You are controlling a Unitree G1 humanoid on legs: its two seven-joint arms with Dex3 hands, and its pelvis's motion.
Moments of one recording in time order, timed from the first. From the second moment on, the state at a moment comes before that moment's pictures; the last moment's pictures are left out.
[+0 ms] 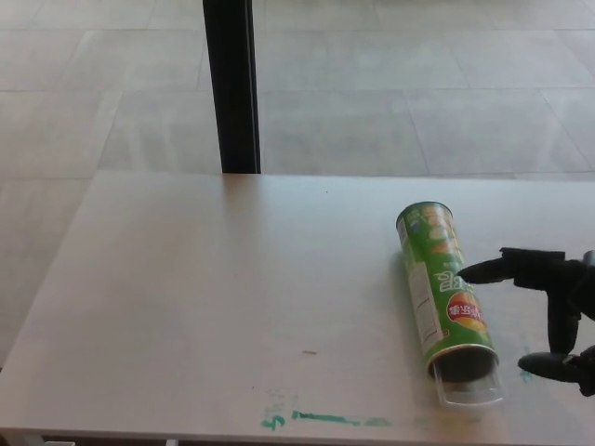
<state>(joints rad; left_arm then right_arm) 0.19 0.63 0.28 1.12 -0.04 -0.21 -0.23 -0.14 -0.86 0.13 -0.25 -0.23 -0.09 0.35</state>
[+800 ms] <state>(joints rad) 0.19 0.65 0.27 1.11 -0.04 -0.22 -0.23 -0.31 -0.90 0.23 -0.04 -0.45 -0.15 0.41</state>
